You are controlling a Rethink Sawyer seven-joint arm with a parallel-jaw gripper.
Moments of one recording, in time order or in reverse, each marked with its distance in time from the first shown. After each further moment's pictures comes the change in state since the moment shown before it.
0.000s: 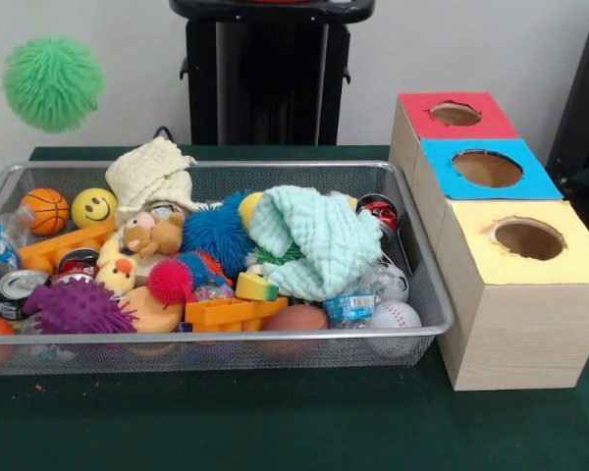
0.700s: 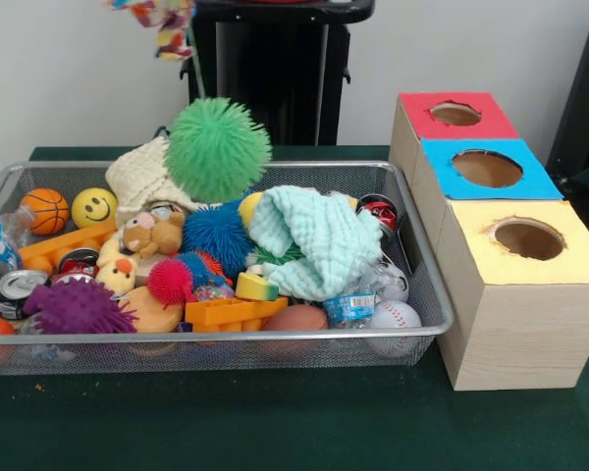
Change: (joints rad) arm 0.228 0.141 0.020 -0.154 0.002 0.001 0.002
